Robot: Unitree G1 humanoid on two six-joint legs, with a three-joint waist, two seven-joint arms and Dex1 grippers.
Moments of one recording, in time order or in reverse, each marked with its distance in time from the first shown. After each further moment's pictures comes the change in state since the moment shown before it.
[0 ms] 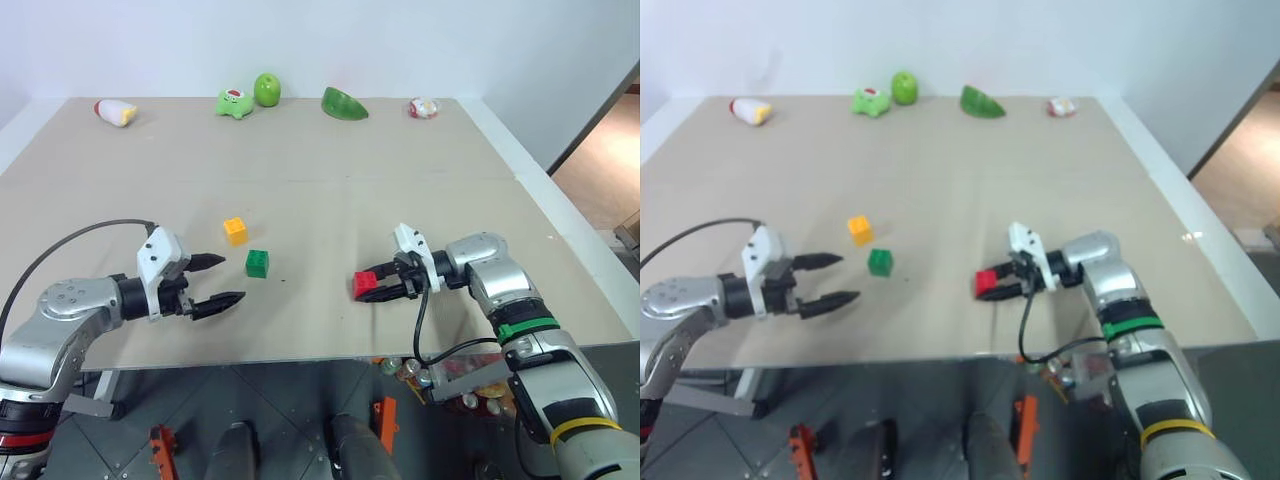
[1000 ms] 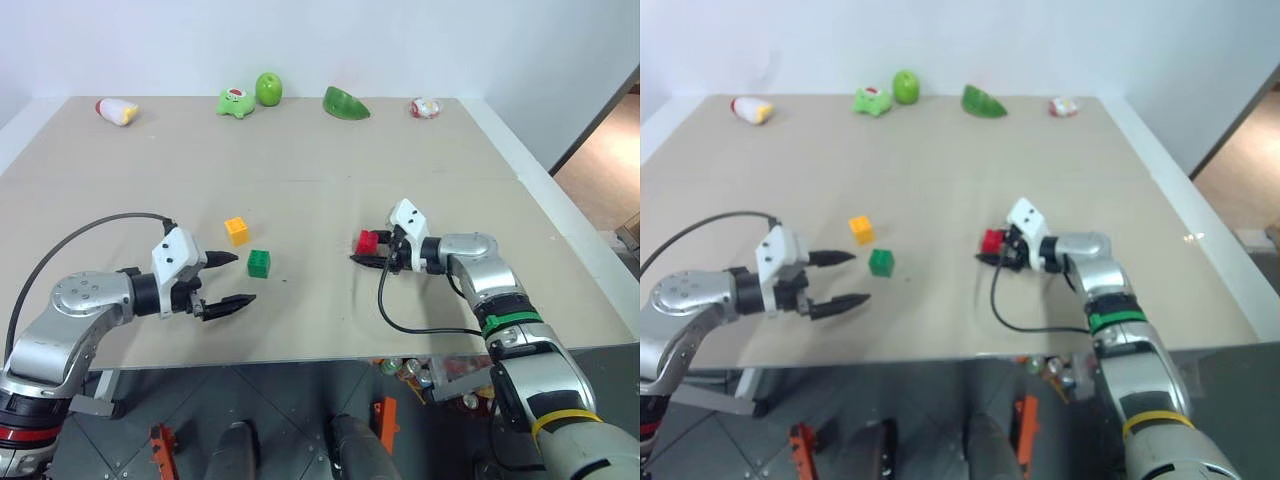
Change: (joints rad) left arm -0.032 0.000 -0.059 -0.031 0.050 -0.045 -0.008; right arm -0.056 0.086 -0.091 0.118 -0.066 0.015 -0.456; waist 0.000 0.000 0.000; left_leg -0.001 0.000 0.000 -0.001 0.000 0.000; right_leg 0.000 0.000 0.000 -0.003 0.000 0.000
